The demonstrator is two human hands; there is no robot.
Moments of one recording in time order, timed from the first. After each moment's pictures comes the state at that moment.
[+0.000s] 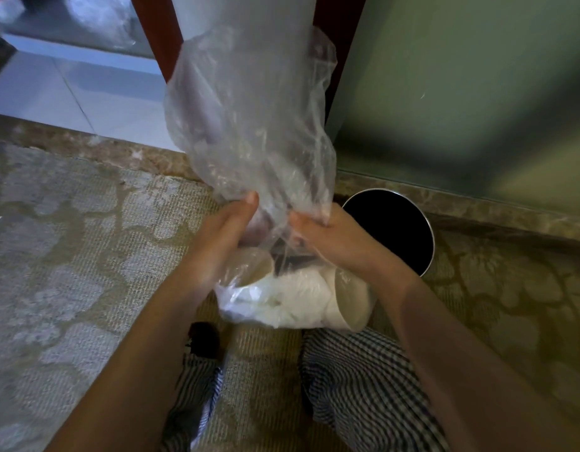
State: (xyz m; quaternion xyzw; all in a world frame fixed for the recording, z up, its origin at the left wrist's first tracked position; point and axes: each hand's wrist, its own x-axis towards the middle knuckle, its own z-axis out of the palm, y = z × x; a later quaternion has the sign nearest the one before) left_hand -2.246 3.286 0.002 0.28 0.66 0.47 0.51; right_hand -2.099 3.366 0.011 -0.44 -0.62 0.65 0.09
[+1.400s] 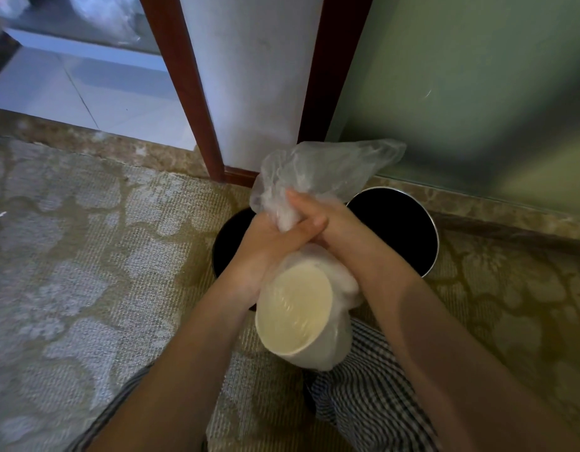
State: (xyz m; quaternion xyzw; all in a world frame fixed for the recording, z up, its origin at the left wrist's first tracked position) left_hand -2.203 3.293 0.015 0.25 0.56 0.55 0.57; right_hand -2.123 3.358 0.025 -0.49 -0.43 0.74 0.14
